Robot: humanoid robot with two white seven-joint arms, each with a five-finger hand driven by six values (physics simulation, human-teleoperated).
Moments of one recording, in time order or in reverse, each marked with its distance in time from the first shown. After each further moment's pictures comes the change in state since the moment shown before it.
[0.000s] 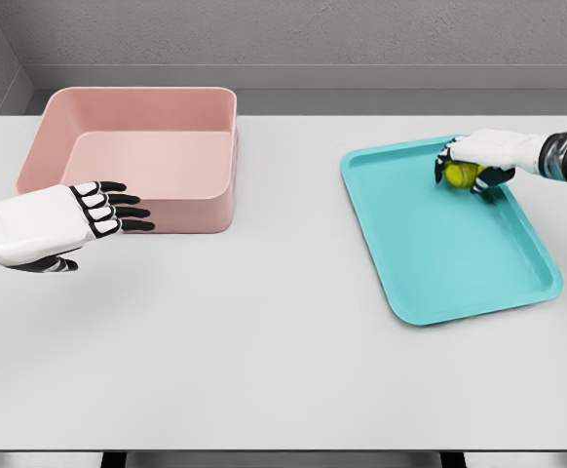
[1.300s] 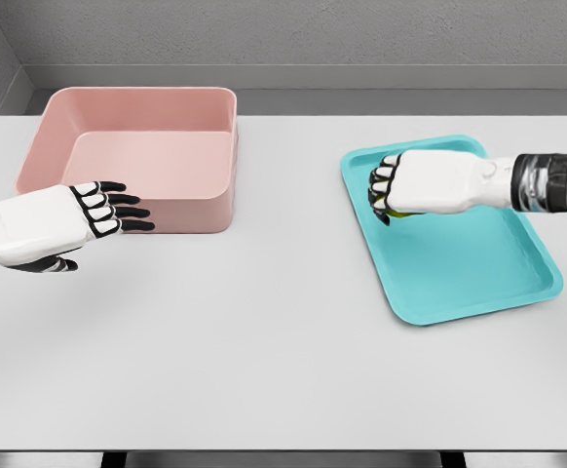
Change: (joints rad) left arm 0.000 0.000 0.000 0.001 -0.001 0.000 0.000; right arm 0.084 -0.266 -0.021 -0.893 0.164 0.000 0.004
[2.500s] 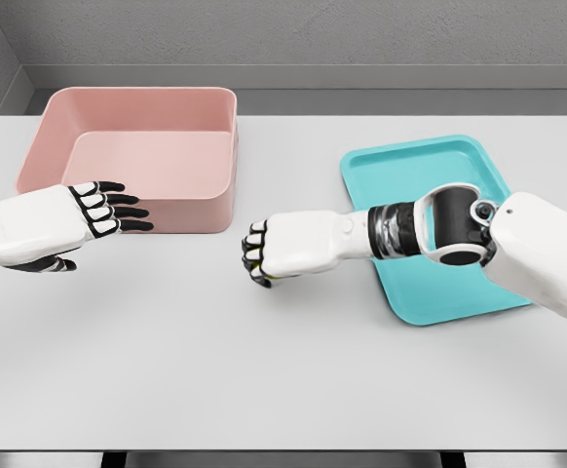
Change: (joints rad) left arm 0.000 0.004 0.000 0.000 -0.001 0.000 0.000; right arm 0.031 0.346 0.106 0.038 0.071 0.000 -0.002
